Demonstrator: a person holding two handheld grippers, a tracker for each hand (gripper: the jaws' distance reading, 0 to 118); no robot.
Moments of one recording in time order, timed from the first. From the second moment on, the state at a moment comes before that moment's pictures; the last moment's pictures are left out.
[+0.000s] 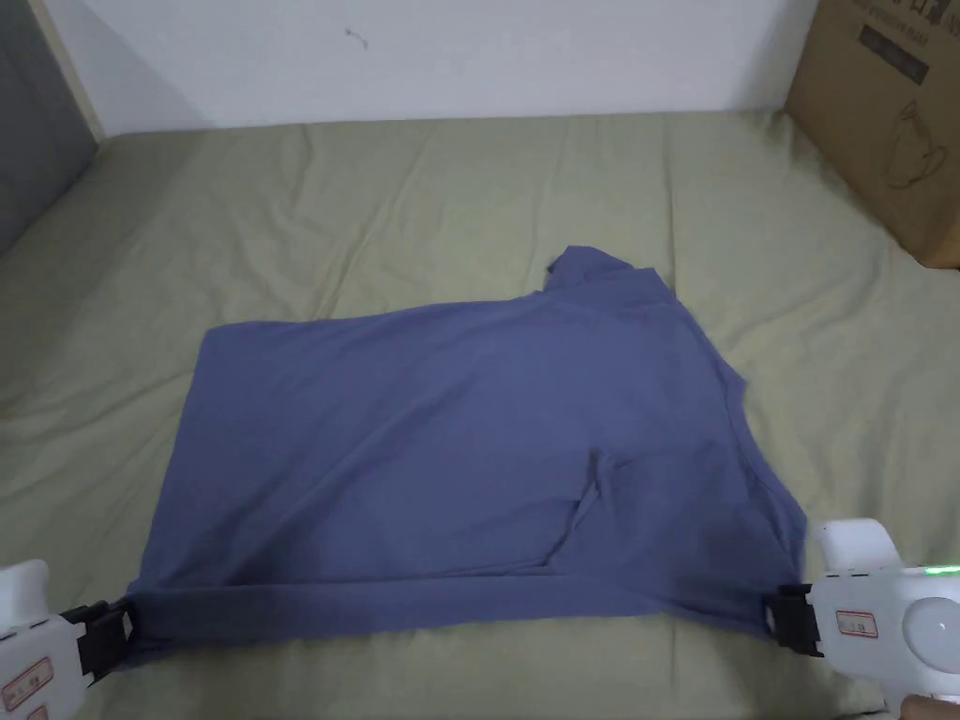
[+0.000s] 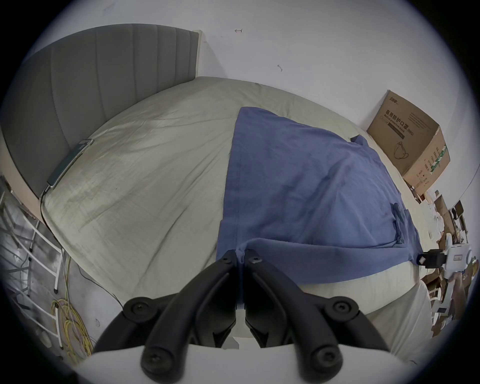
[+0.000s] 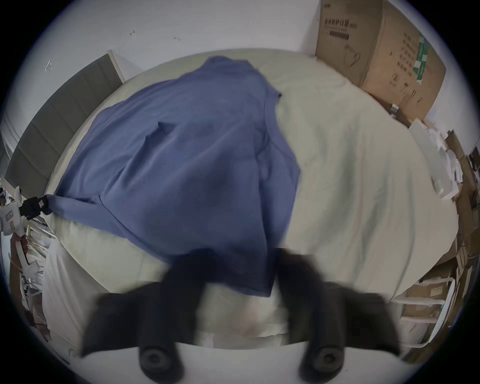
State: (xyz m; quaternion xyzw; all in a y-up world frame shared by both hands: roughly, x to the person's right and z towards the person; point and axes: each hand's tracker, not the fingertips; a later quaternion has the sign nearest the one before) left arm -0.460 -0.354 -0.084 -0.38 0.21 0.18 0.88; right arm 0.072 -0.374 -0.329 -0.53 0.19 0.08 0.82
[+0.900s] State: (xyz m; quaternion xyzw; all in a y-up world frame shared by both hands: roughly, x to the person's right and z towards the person) left arm -0.517 -0.316 -0.213 -0.42 0.20 0.11 0.88; right arm 0.003 -0.304 -0.472 -0.49 0.20 0.11 0.84
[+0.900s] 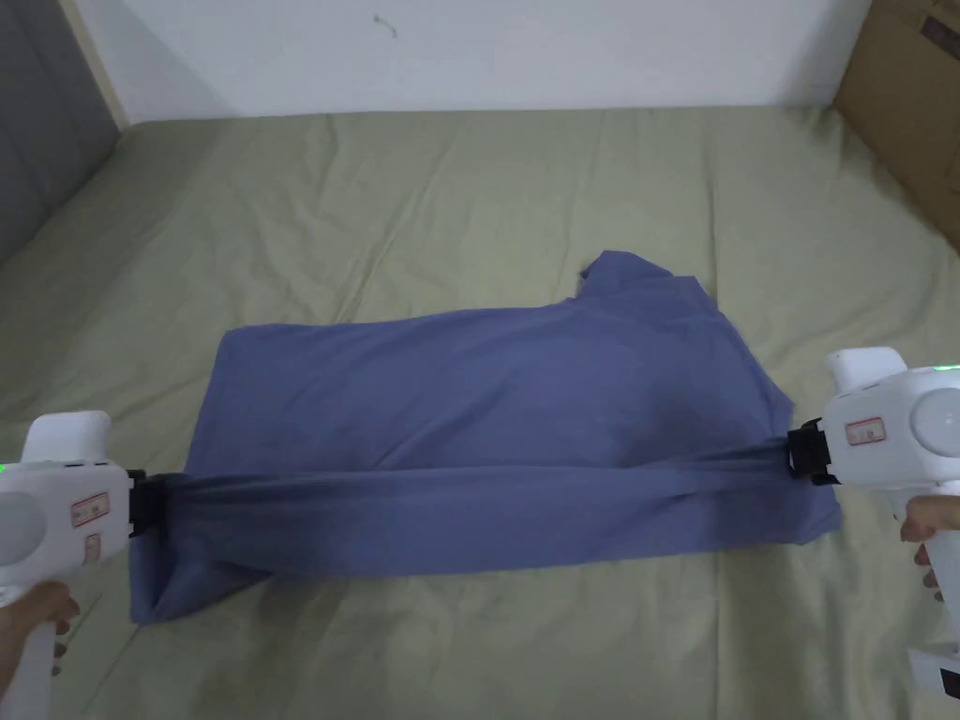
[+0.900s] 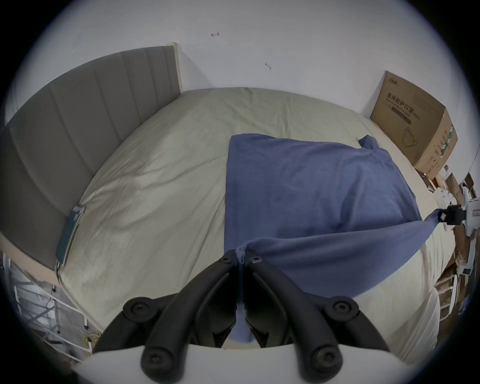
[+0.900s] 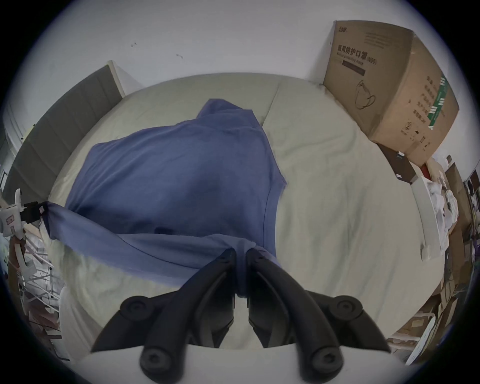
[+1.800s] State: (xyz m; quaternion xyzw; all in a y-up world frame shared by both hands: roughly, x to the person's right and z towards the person) left arm -0.482 -0.339 -0.136 -0.43 0.18 0.16 0.87; right arm 0.045 -0.322 -0.370 -0.47 0.18 0.07 0.86
